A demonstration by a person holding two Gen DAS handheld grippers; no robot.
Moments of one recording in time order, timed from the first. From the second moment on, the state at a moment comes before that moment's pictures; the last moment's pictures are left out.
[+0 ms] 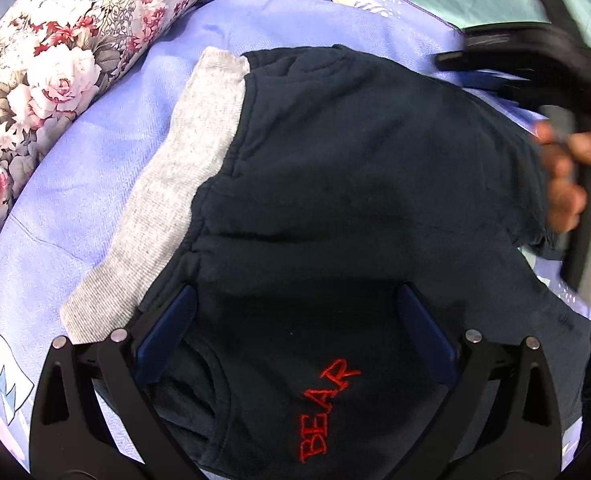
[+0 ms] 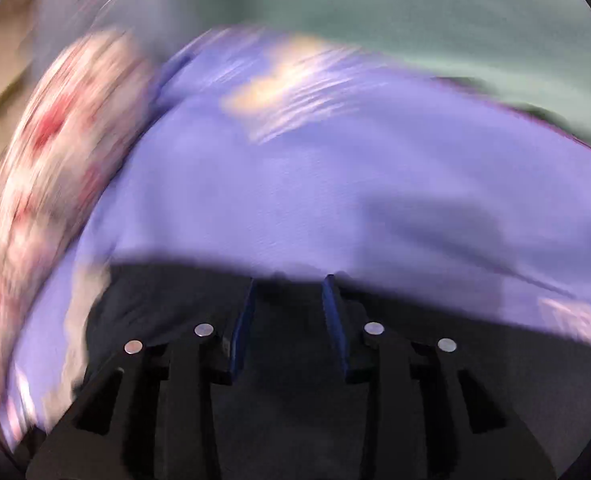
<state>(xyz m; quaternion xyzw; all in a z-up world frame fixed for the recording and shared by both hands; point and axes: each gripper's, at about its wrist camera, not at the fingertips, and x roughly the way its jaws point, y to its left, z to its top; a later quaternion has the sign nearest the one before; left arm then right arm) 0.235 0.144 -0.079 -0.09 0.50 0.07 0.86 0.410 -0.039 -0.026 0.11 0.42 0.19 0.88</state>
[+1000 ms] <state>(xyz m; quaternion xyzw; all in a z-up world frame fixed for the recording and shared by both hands) 0.234 0.144 -0.078 -0.09 0.49 0.07 0.86 0.415 -0.223 -0.054 -0.05 0.46 0.07 0.89</state>
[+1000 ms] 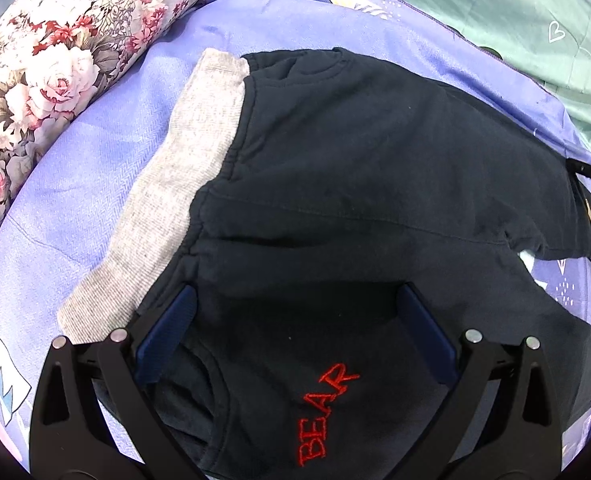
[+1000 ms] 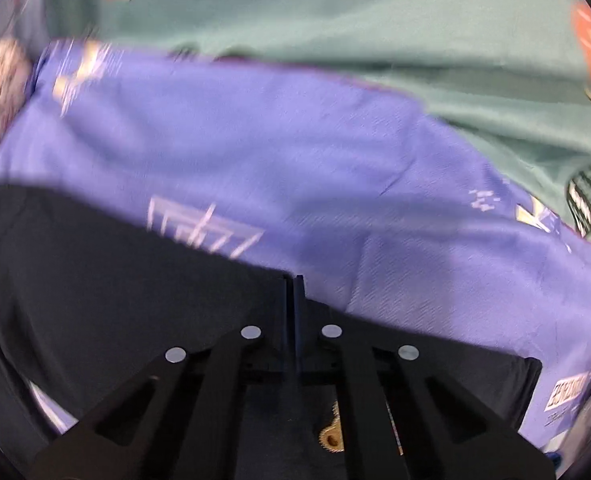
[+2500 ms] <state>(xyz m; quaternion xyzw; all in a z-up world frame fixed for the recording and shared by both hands) 0.320 0.147 -0.037 0.05 0.48 0.12 0.87 0.276 -0.379 -0.036 0.07 0.35 -0.12 0.93</state>
